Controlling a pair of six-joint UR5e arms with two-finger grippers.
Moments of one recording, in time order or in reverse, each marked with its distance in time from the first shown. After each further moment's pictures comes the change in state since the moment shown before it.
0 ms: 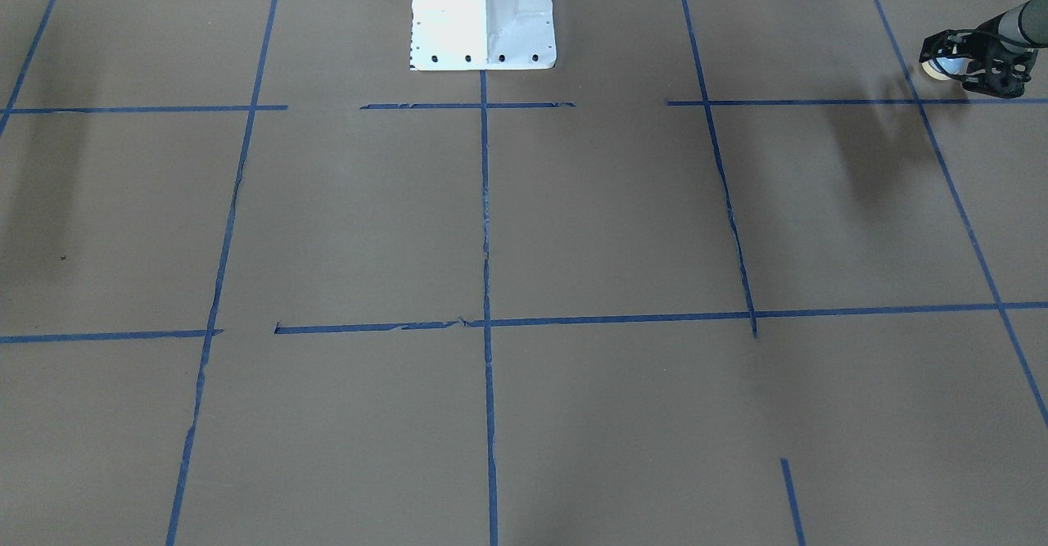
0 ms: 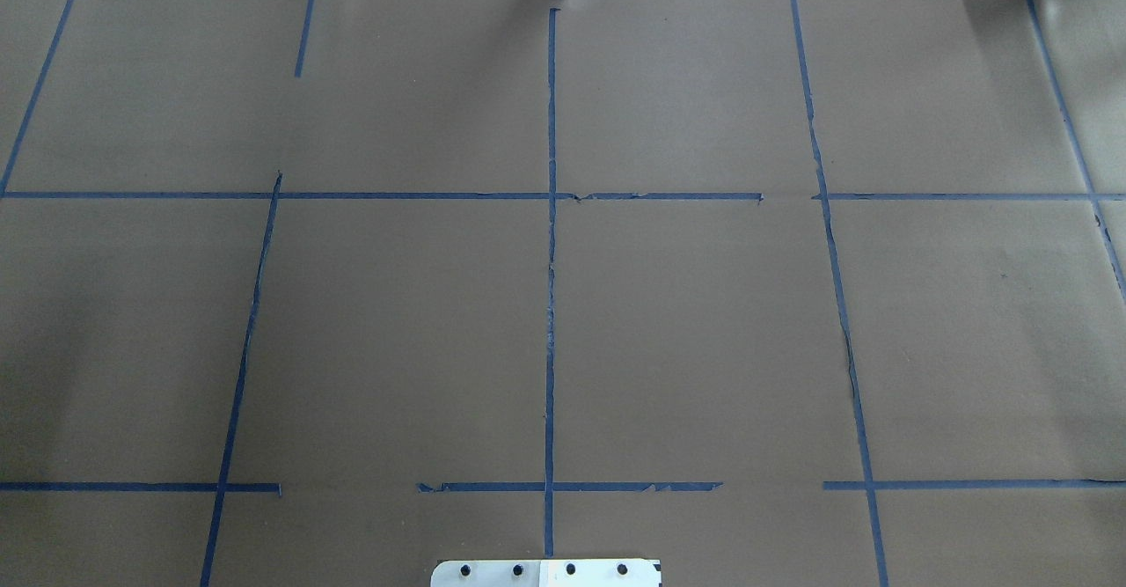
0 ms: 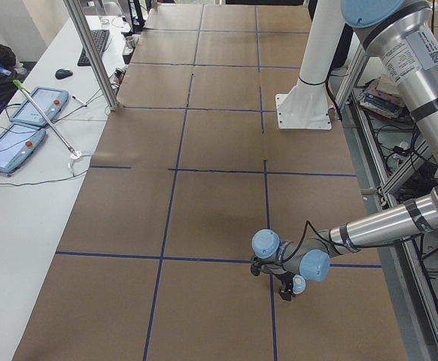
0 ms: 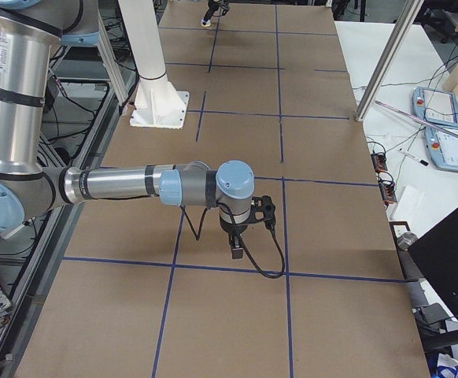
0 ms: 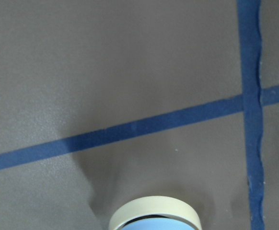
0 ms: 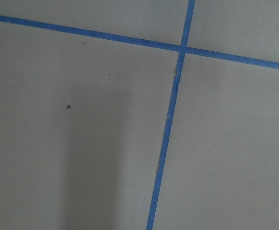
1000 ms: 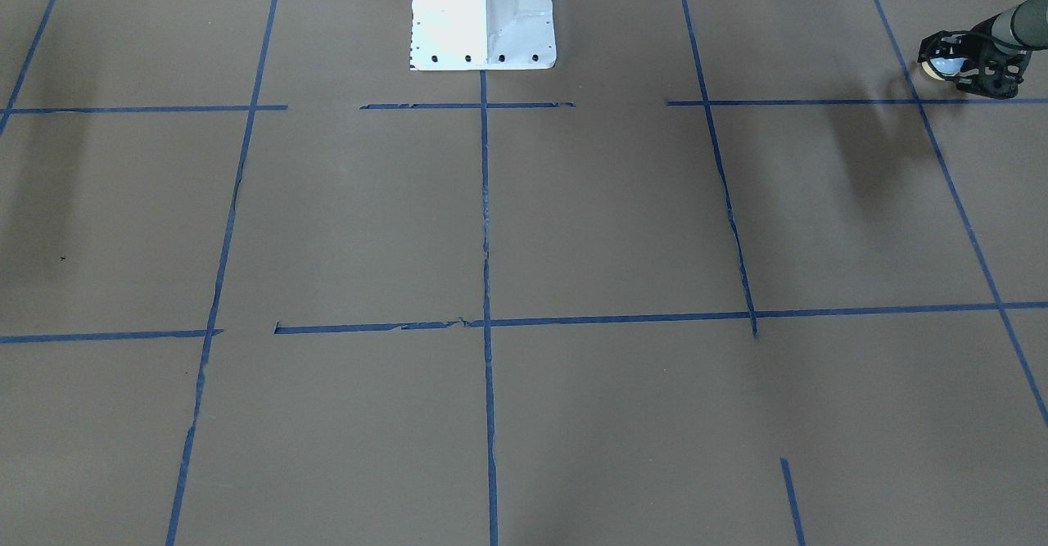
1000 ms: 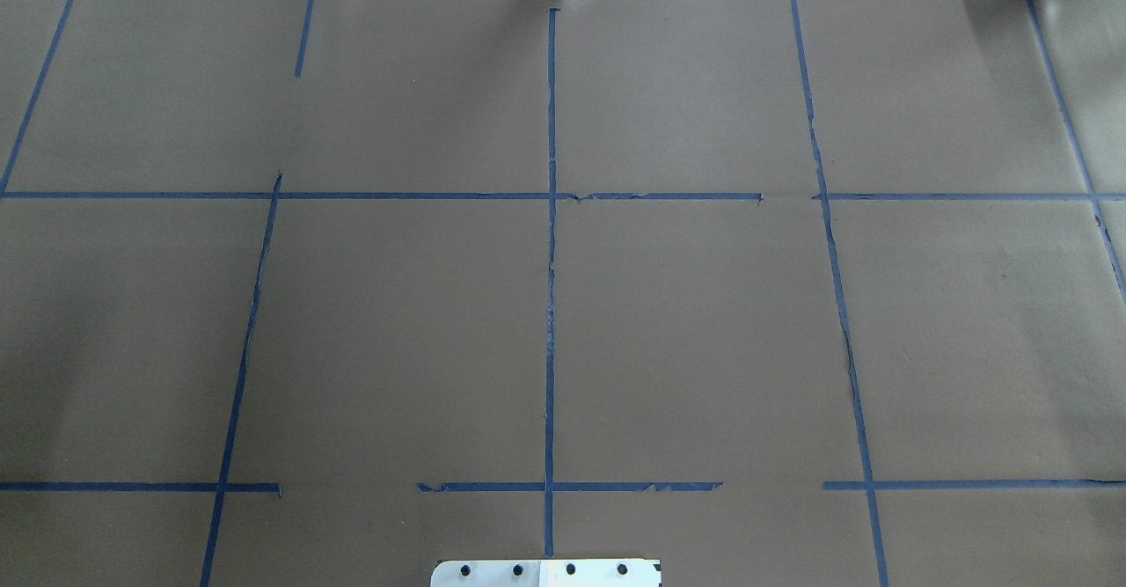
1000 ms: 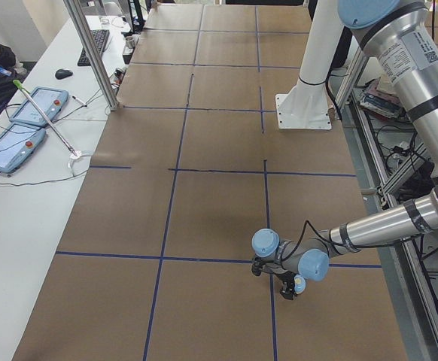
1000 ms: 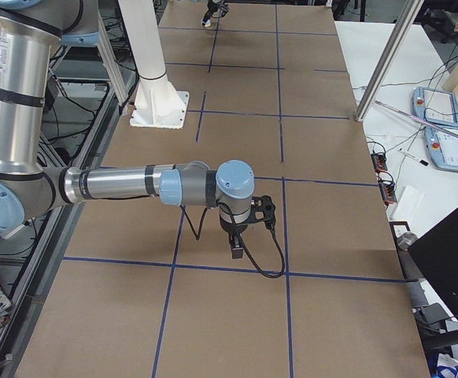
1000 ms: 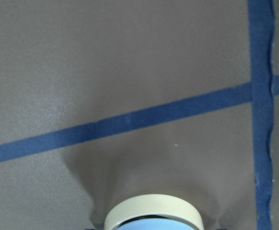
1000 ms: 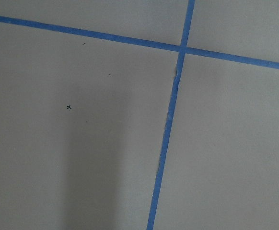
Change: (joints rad) left arm 0.034 0.000 0.003 0.002 0.008 -0.020; right arm 0.000 0.000 0.002 0.000 0.000 0.003
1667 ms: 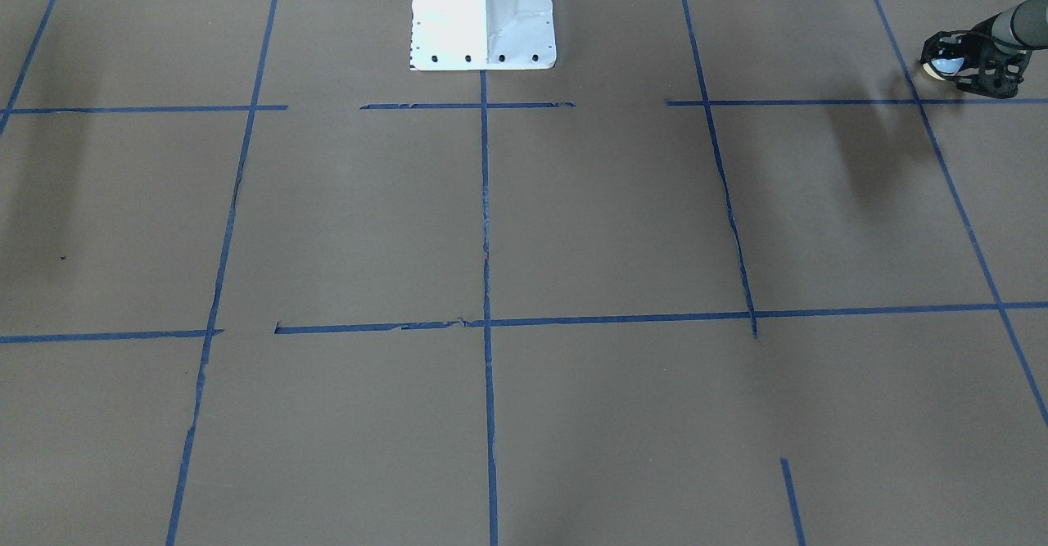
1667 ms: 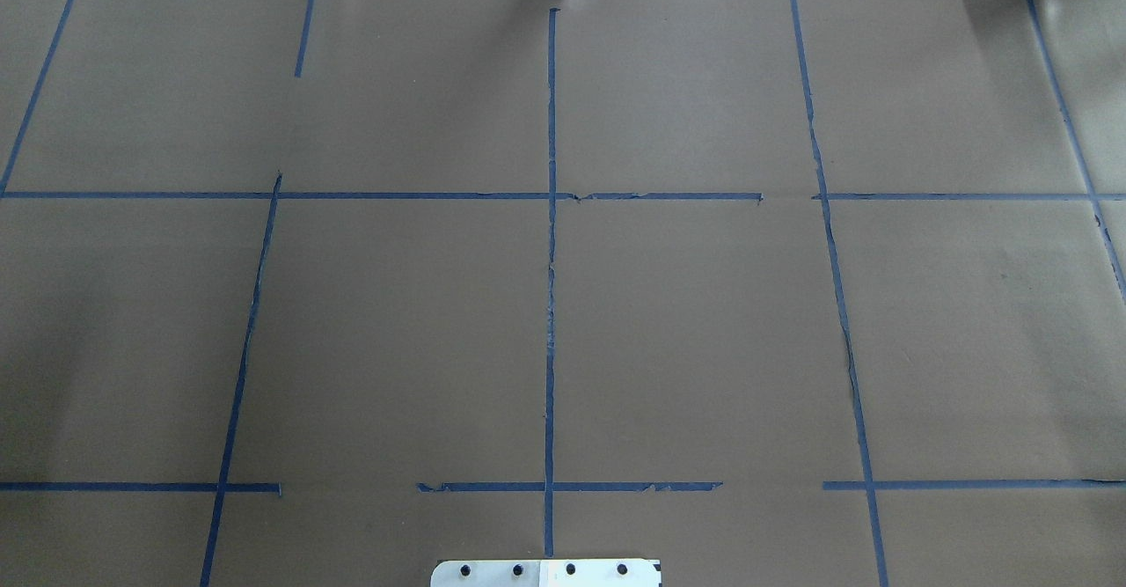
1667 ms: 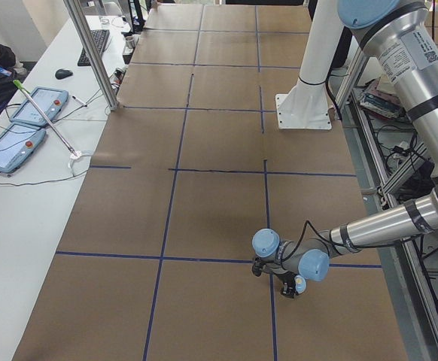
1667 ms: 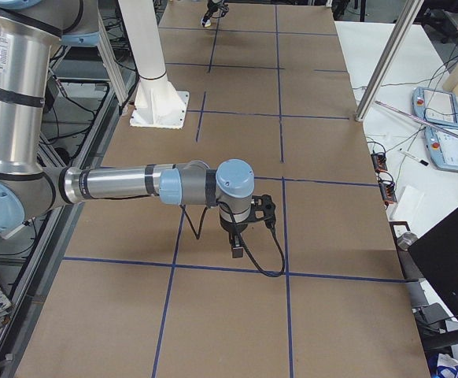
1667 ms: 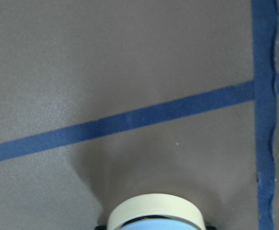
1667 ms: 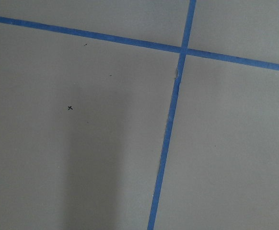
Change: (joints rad) left arm 0.002 0.001 -0.004 -0.007 0.006 0.000; right arm 0.000 0.000 0.004 0.000 0.000 0.000
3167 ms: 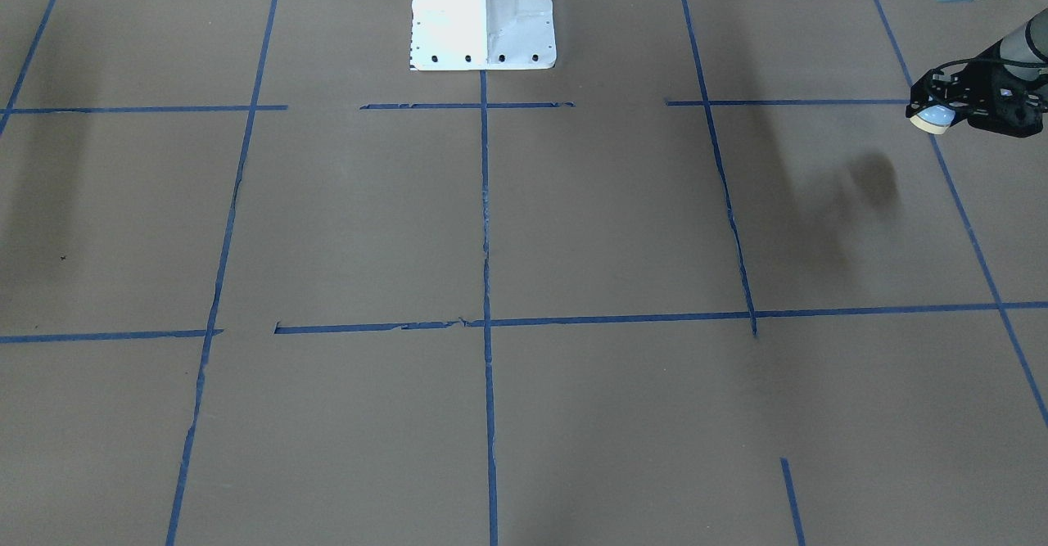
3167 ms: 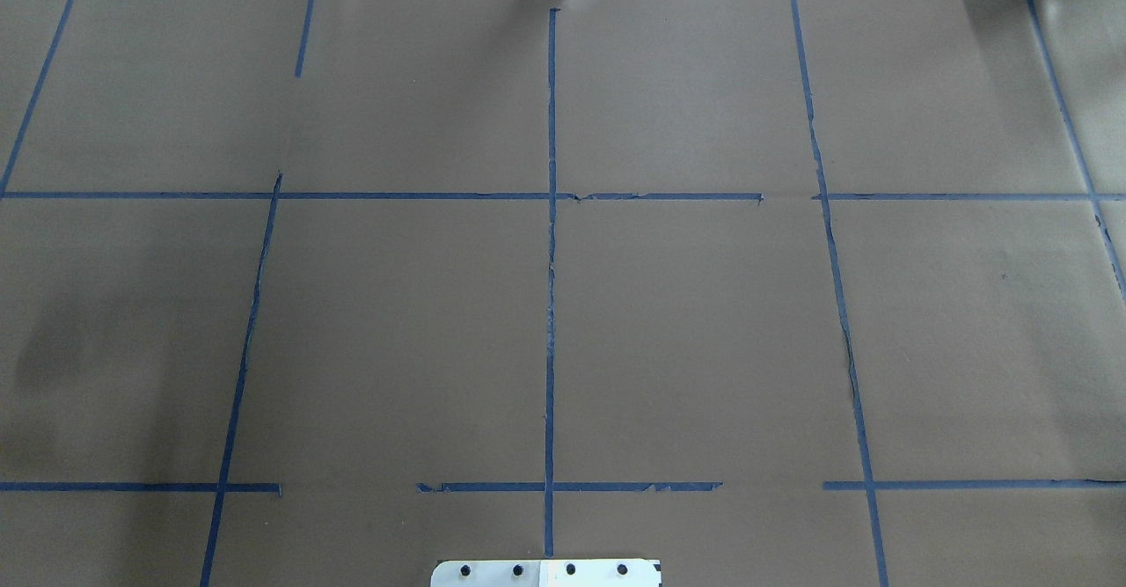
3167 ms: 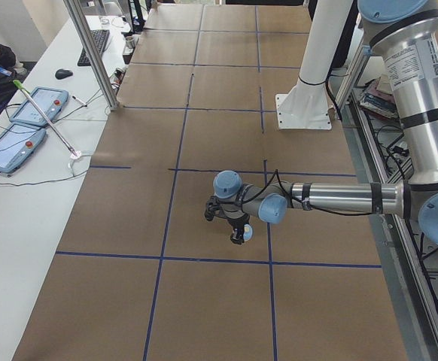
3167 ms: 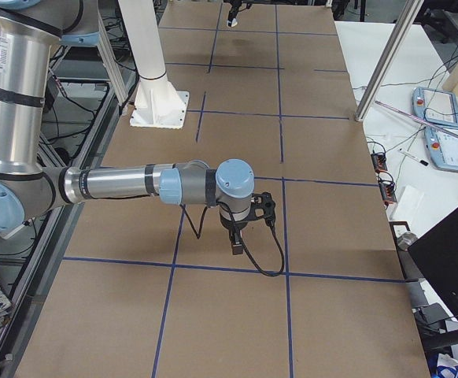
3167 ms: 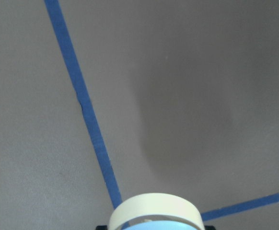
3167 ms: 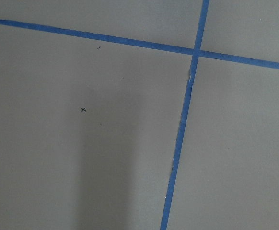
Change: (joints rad) left arm -0.223 -0.244 -0.285 0.338 0.004 -0.002; right arm 0.000 0.000 0.002 0.000 0.041 0.001
